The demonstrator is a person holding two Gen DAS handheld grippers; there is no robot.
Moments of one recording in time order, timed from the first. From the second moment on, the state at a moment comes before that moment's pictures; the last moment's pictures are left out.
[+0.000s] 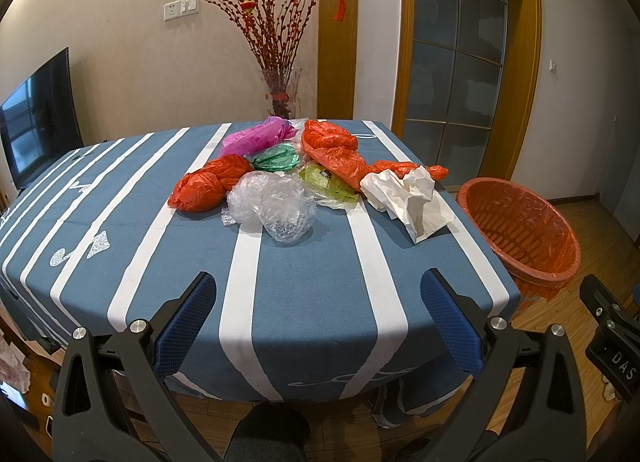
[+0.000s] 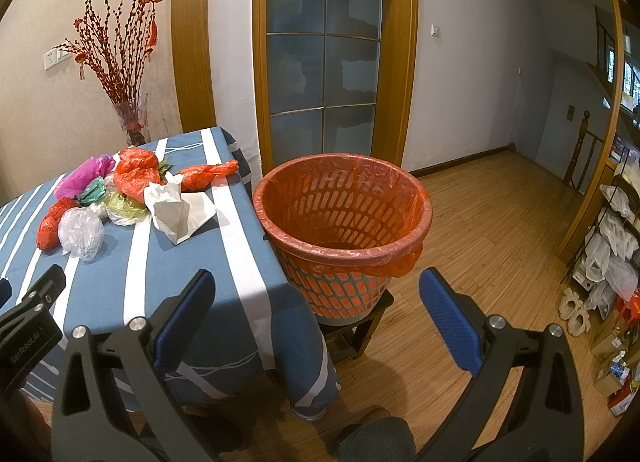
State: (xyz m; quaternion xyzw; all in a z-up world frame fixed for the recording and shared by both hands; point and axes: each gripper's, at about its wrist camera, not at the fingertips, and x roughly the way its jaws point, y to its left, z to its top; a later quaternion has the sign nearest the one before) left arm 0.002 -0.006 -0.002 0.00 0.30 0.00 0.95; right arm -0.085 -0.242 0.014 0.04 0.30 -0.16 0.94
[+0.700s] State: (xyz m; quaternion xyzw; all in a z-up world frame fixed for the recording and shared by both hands) left arm 0.003 -0.009 -0.004 0.00 0.30 0.00 0.95; right arm -0.084 -0.242 0.014 0.04 0.30 -0.16 0.94
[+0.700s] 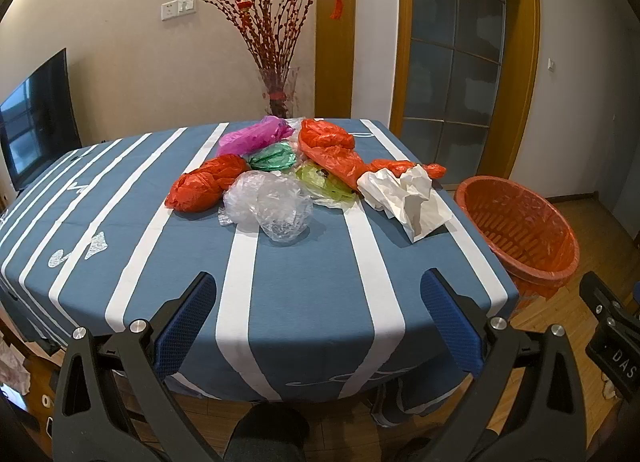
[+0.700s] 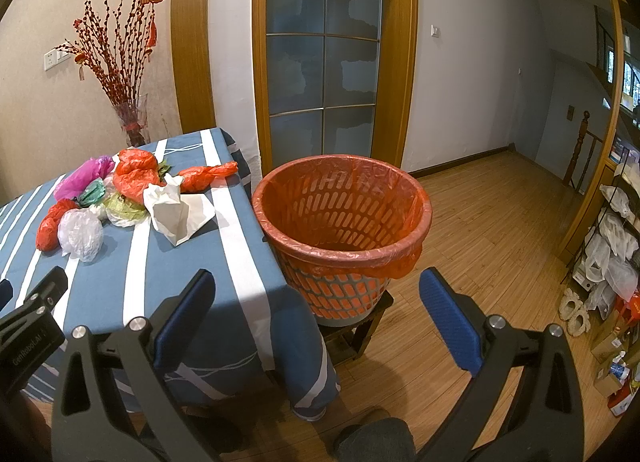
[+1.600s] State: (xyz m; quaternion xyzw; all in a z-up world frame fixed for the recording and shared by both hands) left arm 0.031 0.033 -0.018 -0.04 0.32 0.03 0.94; right arm -0.018 -0.222 0.004 0.08 0.32 -0.04 0.94
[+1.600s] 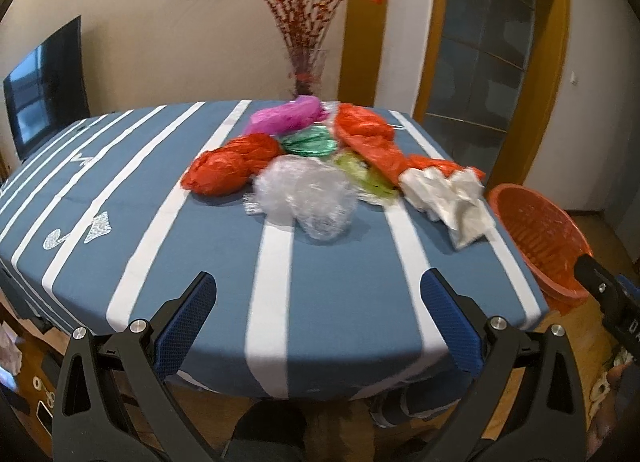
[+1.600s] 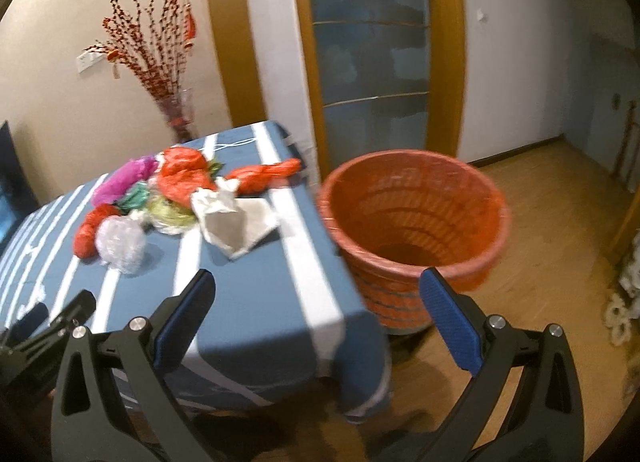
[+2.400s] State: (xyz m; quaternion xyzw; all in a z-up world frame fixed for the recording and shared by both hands) left arm 0.117 0.088 -0.028 -0.06 0.34 0.04 0.94; right arm 0.132 -0.152 -0.048 0.04 0.38 0.03 0.92
